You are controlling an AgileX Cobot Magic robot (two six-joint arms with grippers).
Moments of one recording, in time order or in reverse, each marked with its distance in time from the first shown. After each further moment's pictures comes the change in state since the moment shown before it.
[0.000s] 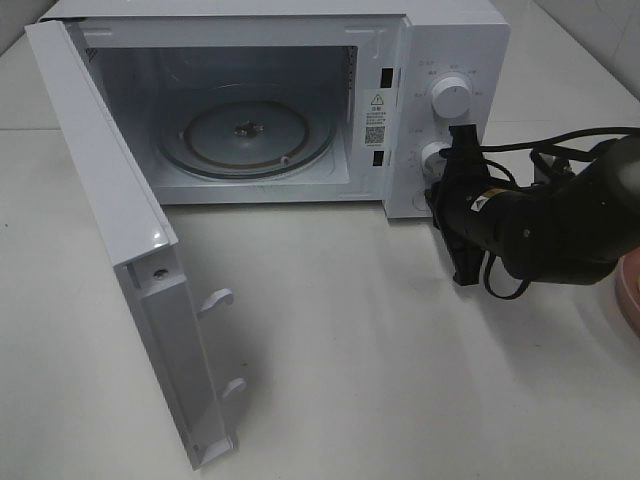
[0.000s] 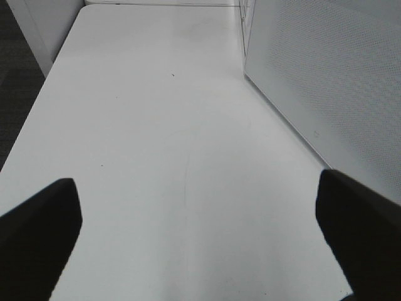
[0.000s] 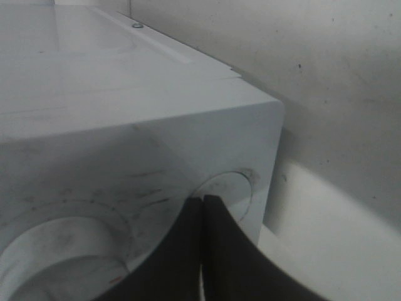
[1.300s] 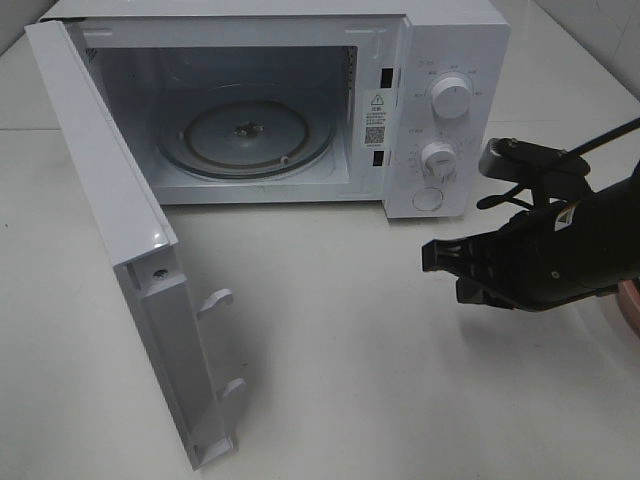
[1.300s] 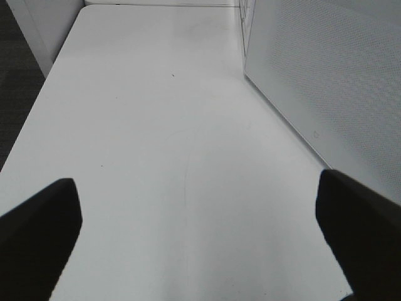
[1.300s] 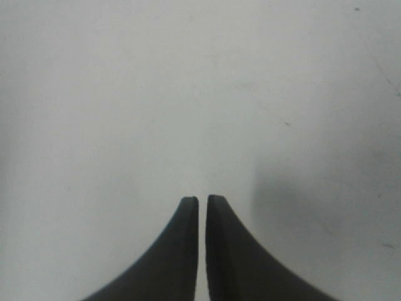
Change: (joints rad) left arm 0.000 0.000 0.000 0.000 0.000 0.000; right arm -0.002 -0.495 0.165 -0.092 0.906 -1.284
